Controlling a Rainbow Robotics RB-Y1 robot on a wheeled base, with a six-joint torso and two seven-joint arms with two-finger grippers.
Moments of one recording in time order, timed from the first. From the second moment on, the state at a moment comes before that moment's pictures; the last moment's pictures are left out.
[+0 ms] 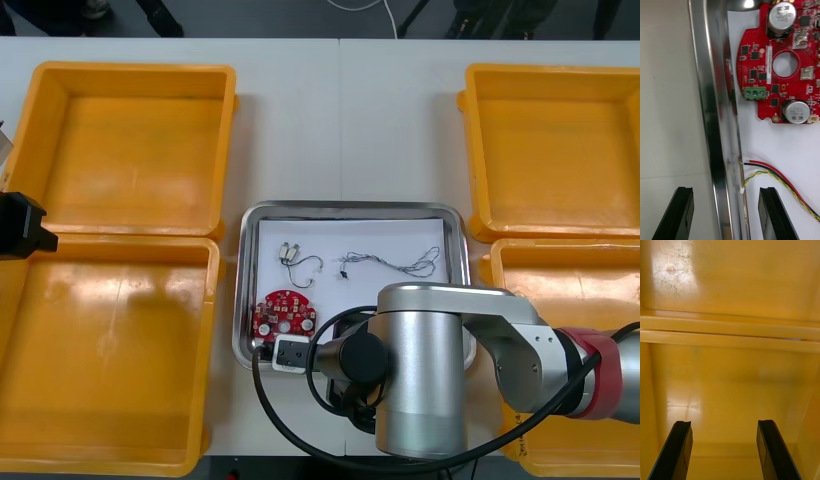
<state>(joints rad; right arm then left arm) -0.74 -0.59 1.21 -2.13 -0.50 1.50 1.50 -0.28 0.85 0.23 -2.13 0.94 1.91 -1.14</state>
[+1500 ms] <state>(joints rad) -0.73 -0.57 1.29 -2.08 -0.39 1.48 1.50 -0.28 0.85 0.22 -2.13 0.94 1.91 -1.14</state>
